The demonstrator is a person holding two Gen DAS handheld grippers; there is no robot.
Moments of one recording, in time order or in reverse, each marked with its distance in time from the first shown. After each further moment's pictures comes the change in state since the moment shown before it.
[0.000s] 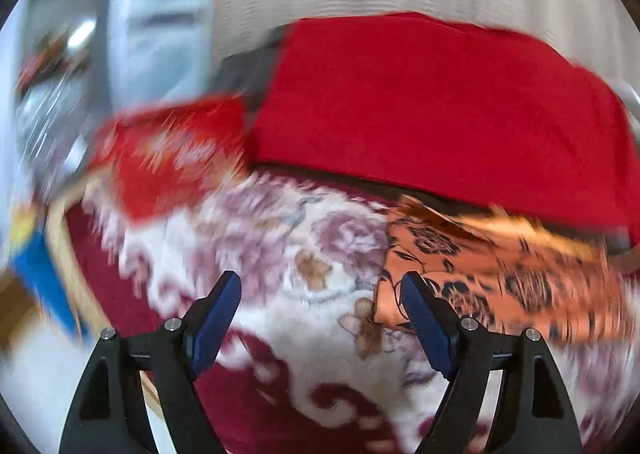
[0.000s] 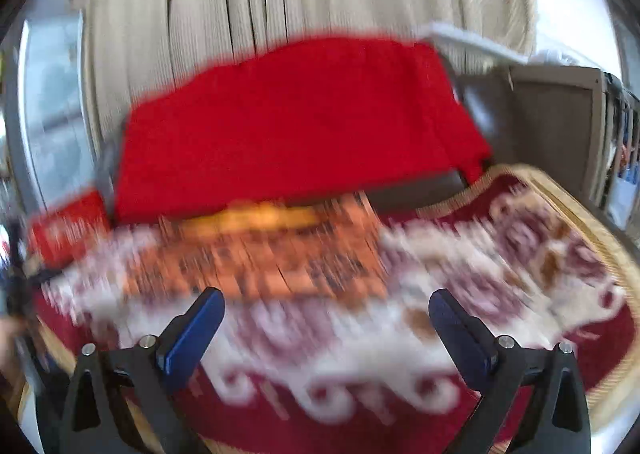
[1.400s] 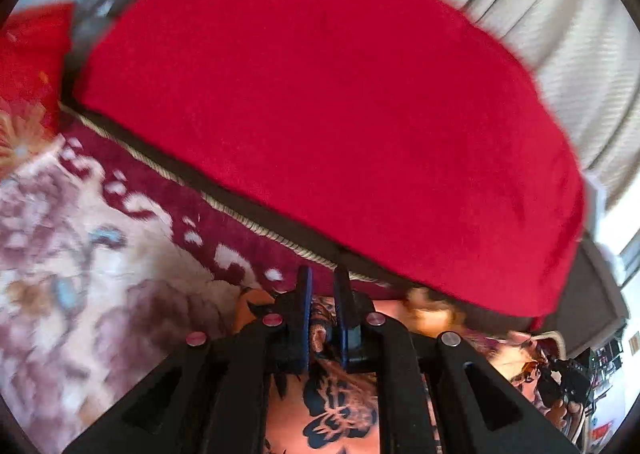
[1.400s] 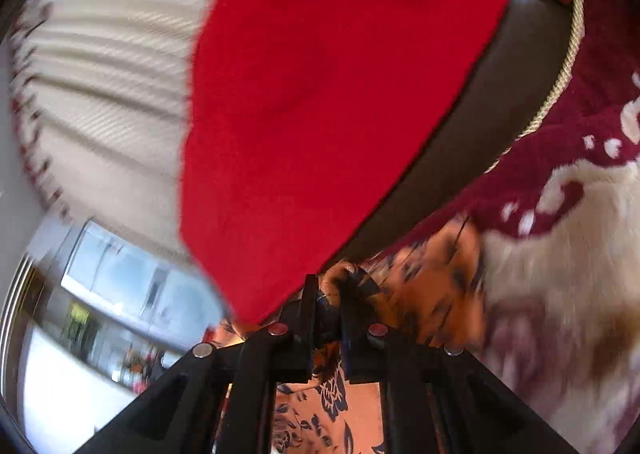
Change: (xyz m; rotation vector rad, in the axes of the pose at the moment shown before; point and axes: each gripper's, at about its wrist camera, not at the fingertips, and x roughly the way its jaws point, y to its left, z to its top) left arm 0.227 -0.081 0.131 -0.116 0.336 -0.499; right arm 0.338 -0.176 0.068 0.795 0.329 0.514
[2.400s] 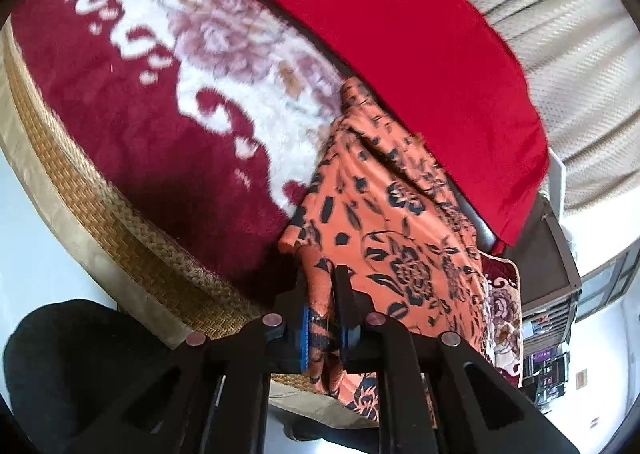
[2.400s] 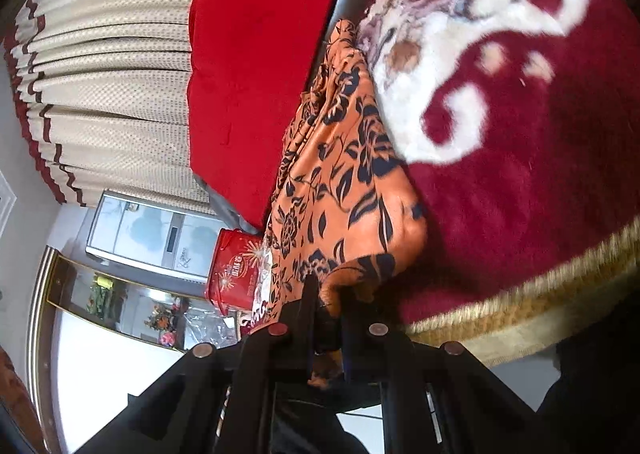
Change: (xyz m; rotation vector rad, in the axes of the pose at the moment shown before) left arm -0.228 0.094 -0.269 -0.241 0.109 -0.080; right arm -0.189 -0.058 -0.279 0.099 0.158 0.056
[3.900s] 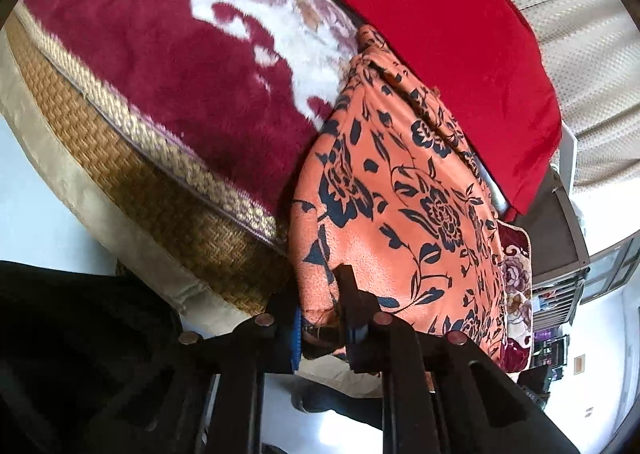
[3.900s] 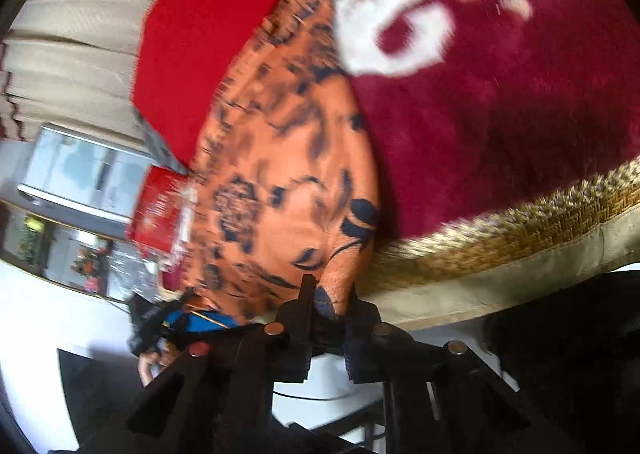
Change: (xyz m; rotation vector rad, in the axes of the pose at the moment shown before) left arm 0.016 0.013 -0.037 0.007 0.110 0.015; right arm 0.020 0.002 -0.031 -0.135 0.157 -0.252
